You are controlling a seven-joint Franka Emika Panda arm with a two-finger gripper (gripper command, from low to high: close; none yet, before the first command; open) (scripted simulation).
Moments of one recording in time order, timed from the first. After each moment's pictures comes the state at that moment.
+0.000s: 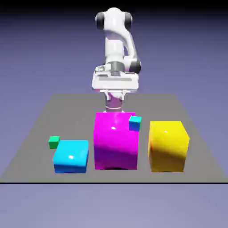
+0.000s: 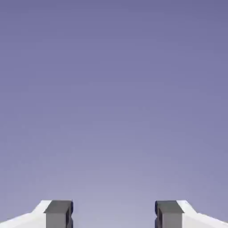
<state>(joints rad) -0.03 -0.53 -0.01 -2.80 0.00 3.02 0.77</state>
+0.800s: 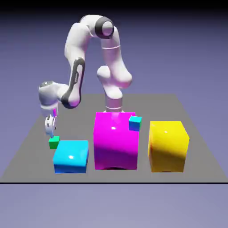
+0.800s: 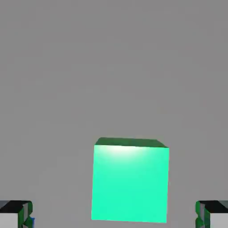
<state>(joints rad) -0.82 0.19 -0.10 -2.61 0.08 2.78 1.29</state>
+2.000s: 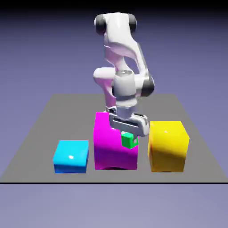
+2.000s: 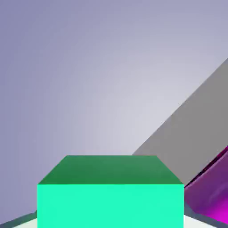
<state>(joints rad) -0.02 0.03 0.31 -2.29 0.13 2.52 1.65</state>
